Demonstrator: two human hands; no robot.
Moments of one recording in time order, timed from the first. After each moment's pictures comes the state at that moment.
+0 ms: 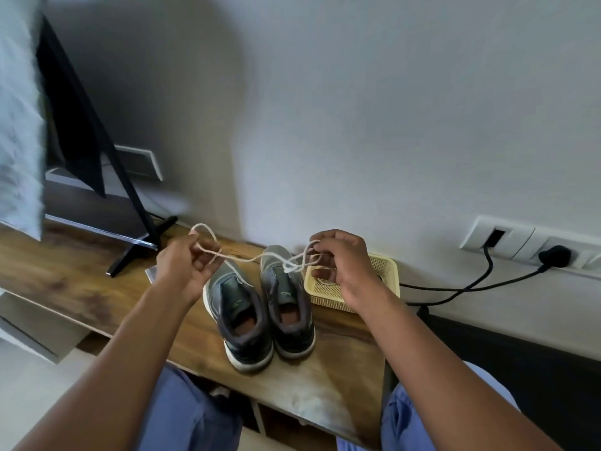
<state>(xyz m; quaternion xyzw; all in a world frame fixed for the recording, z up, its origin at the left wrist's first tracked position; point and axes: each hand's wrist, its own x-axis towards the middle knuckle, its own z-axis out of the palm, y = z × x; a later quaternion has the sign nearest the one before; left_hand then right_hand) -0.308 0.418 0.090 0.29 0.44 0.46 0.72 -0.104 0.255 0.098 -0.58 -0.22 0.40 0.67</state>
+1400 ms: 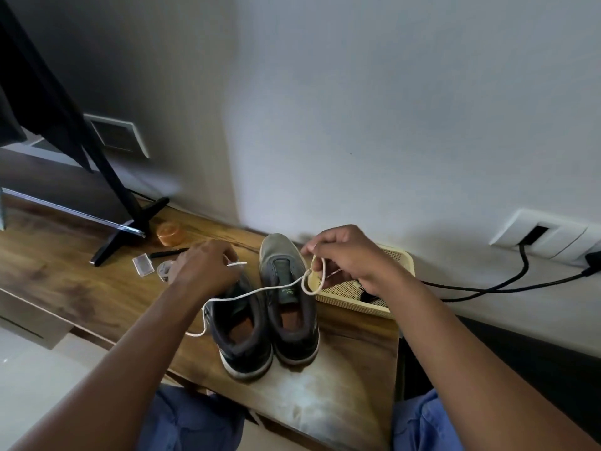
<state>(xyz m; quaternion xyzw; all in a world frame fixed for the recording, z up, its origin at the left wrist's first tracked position) -0.280 0.442 0.045 0.83 0.52 0.05 0.18 -0.058 0.290 0.077 -0.70 -0.35 0.44 0.44</state>
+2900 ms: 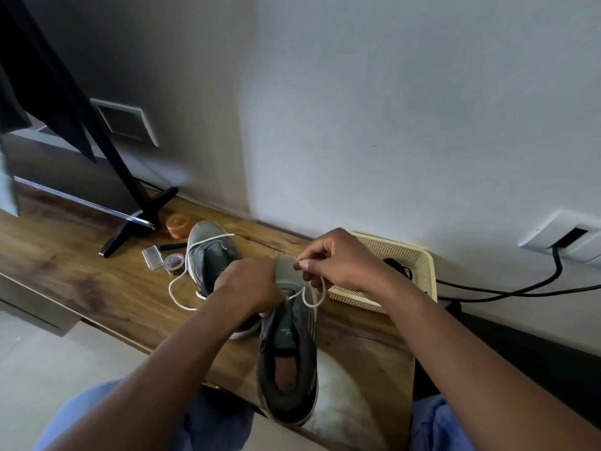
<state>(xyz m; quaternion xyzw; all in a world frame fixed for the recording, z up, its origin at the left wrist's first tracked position) -0.249 0.413 0.034 0.87 0.46 -0.11 0.16 -0.091 0.317 0.072 -0.73 -0.47 0.38 0.31</state>
